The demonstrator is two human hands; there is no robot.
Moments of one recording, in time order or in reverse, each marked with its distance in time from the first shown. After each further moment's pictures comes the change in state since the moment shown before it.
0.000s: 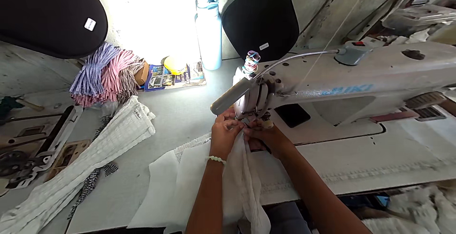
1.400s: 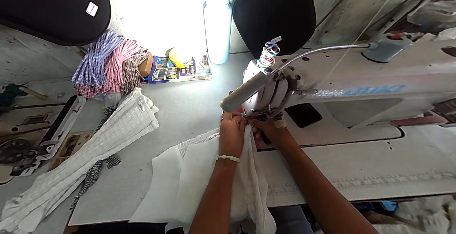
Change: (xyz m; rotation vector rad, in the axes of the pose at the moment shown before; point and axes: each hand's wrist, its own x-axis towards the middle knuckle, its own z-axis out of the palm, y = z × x) left_hand 0.001 -0.005 0.017 0.307 0.115 0.077; right_hand 0.033 0.007 0.008 -0.142 0.210 -0.028
